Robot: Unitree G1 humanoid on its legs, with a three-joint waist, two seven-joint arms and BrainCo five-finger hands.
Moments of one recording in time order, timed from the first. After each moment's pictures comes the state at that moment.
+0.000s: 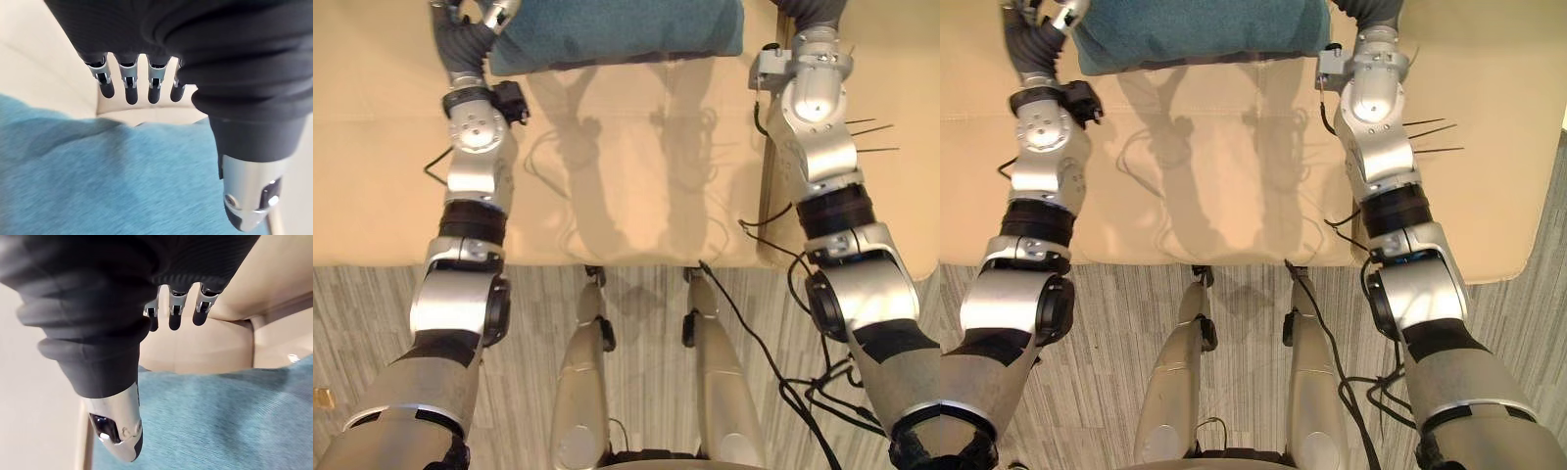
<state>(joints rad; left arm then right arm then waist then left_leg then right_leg) -0.93 0.48 0.08 0.46 -0.26 -0.25 0.37 -0.98 -0.45 0.08 0.29 0.24 -0.25 -0.35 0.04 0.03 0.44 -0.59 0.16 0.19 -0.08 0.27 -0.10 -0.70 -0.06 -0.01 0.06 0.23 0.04</state>
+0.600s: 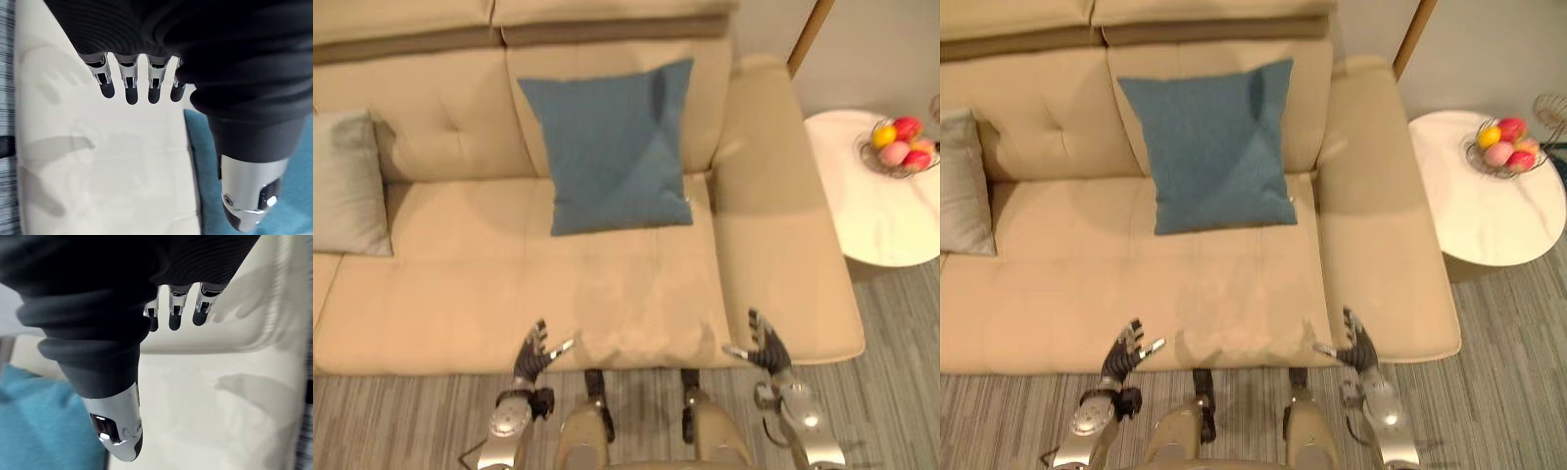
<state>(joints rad) 0.15 0.19 0.01 0.68 -0.10 -0.23 0.02 0.18 -0.22 -0.04 0.61 0.02 -0.23 -0.02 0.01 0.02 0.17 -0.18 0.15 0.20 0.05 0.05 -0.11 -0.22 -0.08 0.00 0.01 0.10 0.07</state>
